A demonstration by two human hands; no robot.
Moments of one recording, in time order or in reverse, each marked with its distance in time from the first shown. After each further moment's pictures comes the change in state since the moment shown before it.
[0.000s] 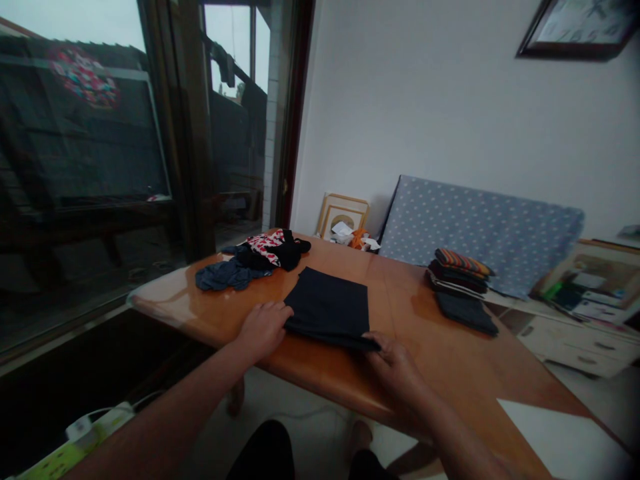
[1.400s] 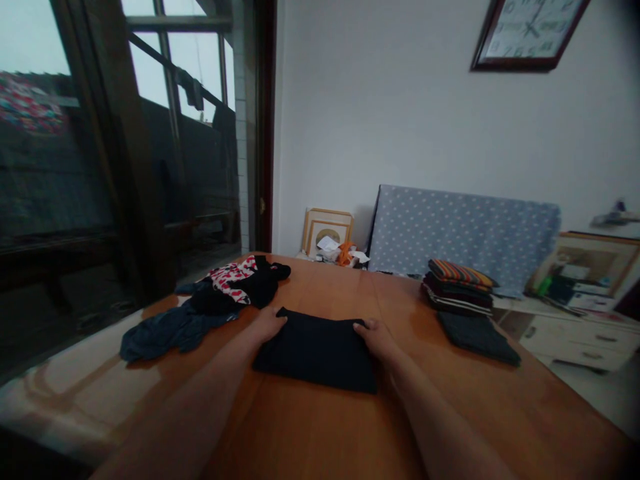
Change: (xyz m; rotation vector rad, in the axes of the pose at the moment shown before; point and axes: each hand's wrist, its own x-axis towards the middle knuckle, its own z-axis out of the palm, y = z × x) left_hand 0.207 -0.059 0.078 -0.718 -0.136 -0.450; right_hand 0.174 0.116 -0.011 0.314 0.137 0.432
